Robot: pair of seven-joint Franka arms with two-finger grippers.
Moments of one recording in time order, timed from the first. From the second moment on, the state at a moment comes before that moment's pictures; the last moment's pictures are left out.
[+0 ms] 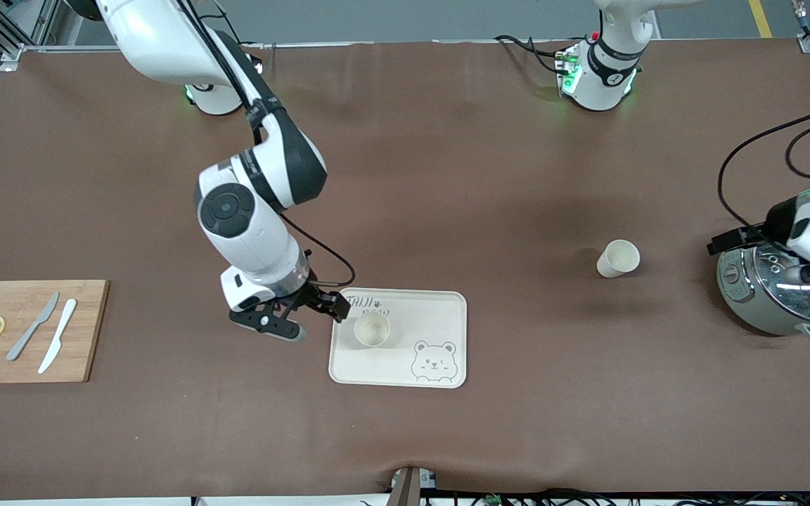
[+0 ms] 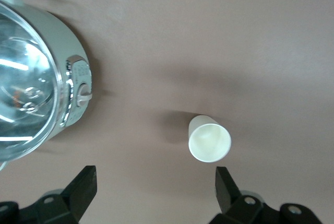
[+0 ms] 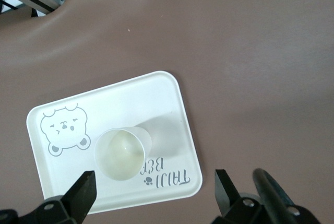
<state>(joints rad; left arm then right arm) 0.08 0.14 0.04 -1.77 -0.06 1.83 -0.07 0.52 0.62 -0.05 -1.39 0.09 2.21 0.74</state>
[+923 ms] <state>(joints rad) 0.07 -0.05 -0.13 -1.65 -0.07 1.68 -0.24 0.58 0.76 -0.06 -1.38 0.04 2.33 0.75</state>
